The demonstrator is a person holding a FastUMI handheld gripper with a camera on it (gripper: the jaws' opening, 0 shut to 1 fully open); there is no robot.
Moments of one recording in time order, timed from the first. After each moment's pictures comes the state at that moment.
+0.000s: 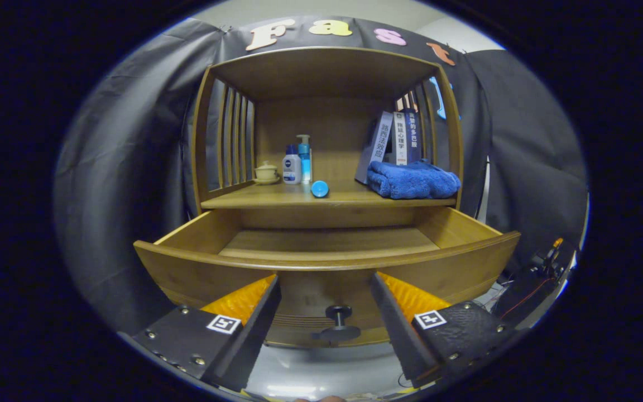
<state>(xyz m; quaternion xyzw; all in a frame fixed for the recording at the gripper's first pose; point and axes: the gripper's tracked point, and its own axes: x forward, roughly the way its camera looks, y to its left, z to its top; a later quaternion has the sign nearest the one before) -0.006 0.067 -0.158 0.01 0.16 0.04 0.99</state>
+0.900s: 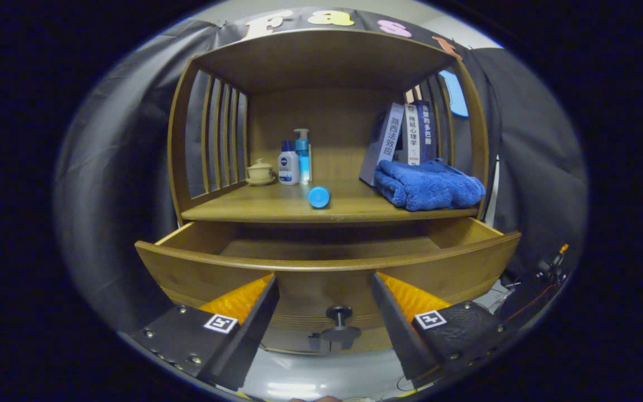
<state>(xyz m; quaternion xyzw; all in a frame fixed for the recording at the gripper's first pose) 0.065 0.076 -0.161 0.00 0.19 0.05 0.98</state>
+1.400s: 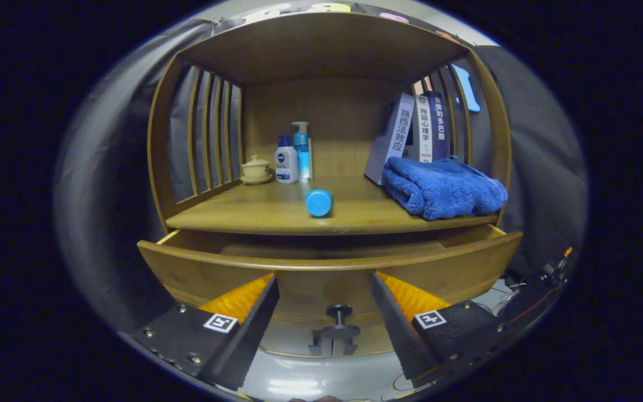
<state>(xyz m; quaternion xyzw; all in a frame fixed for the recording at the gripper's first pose) 0.109 0.083 -0.164 0.01 0.20 0.06 0.98</state>
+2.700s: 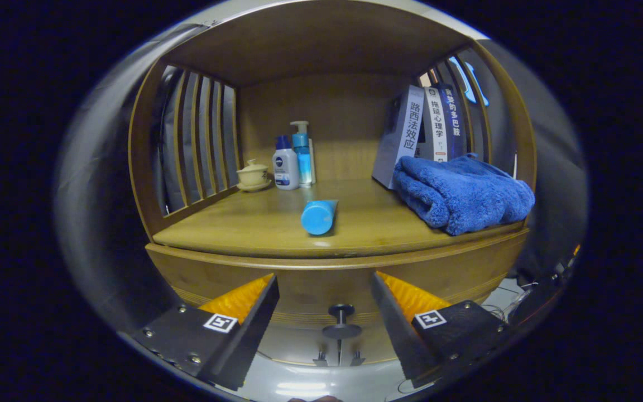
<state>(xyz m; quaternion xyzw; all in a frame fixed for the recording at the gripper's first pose) 0.153 0.087 -0.168 0.03 0.20 0.07 0.98</state>
